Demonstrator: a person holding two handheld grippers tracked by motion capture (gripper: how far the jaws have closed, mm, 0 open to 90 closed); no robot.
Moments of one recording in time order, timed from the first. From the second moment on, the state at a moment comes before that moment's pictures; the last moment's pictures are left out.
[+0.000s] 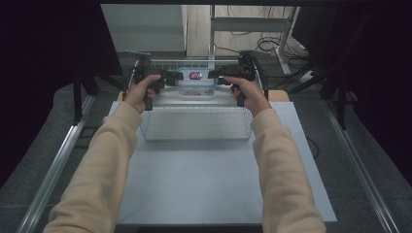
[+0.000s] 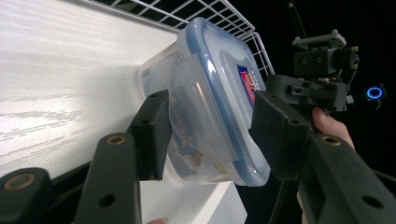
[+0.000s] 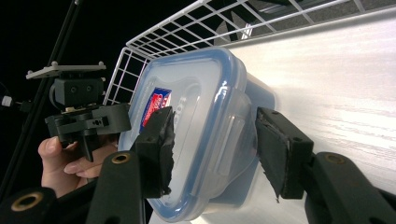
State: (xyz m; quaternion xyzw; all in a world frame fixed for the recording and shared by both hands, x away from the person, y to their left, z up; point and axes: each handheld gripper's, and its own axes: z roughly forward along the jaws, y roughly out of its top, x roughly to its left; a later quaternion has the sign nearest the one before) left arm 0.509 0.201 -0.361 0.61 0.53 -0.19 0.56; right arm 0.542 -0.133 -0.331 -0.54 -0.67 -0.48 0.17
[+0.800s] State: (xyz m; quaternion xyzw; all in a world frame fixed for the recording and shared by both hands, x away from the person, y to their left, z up) left arm 0.313 0.202 -0.380 0.71 0.44 0.10 0.54; right arm 0.386 -0.198 -0.340 -0.39 -0.73 -0.56 -0.02
